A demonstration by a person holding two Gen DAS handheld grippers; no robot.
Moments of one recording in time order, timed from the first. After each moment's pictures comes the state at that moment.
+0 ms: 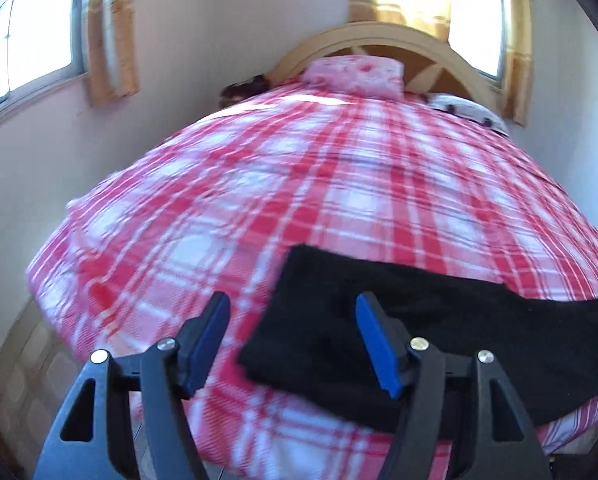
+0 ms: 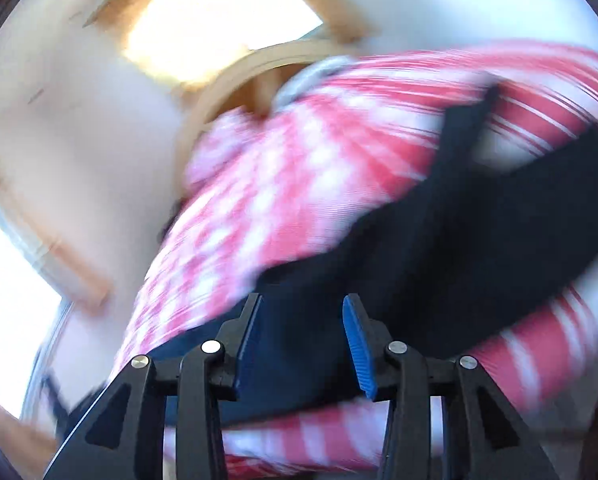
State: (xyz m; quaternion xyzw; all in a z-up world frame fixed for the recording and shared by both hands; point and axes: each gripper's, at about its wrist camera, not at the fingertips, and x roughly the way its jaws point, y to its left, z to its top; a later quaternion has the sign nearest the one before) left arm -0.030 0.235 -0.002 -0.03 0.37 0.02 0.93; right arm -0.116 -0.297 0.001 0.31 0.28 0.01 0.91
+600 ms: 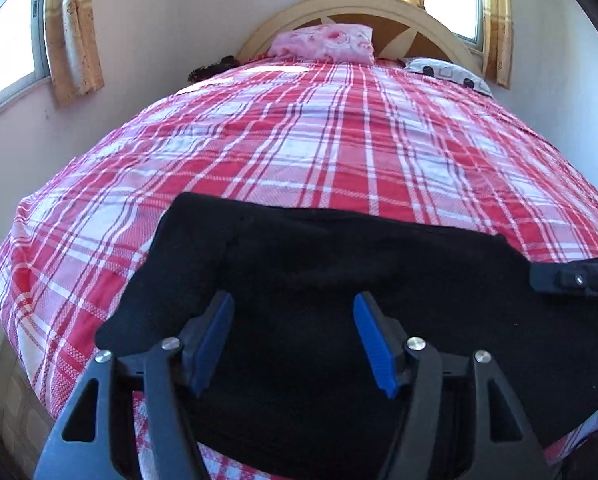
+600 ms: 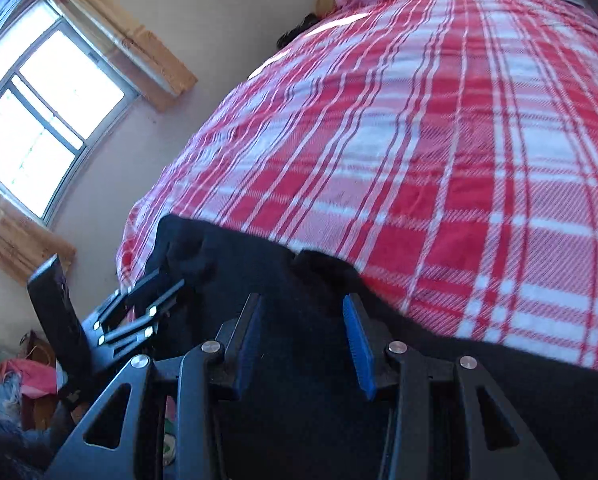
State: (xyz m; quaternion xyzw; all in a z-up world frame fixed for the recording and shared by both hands) left arm -0.006 0.183 -0.062 0.00 0.41 0.01 0.91; right arm 0.082 -0.077 -0.066 0.13 0.49 0.28 0.82
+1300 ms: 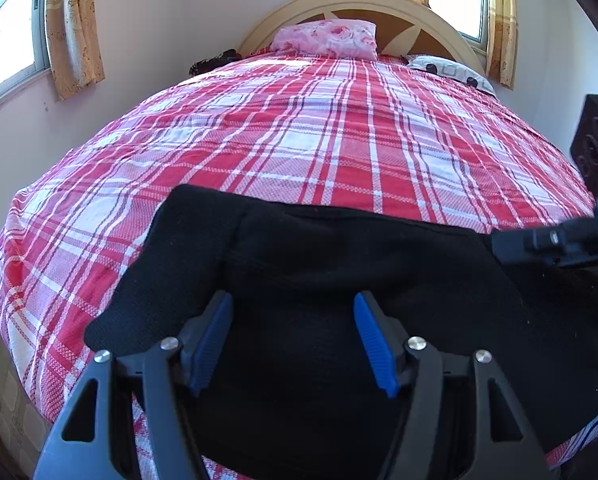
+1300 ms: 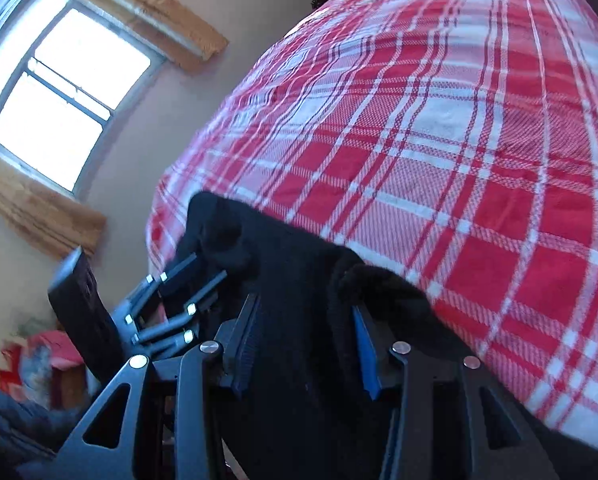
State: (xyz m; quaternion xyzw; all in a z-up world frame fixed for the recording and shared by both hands) left arm 0.001 0.182 -0.068 -0.01 0.41 0.01 0.91; right arm 0.128 -0.048 -0.077 0.16 0.54 0.35 0.75
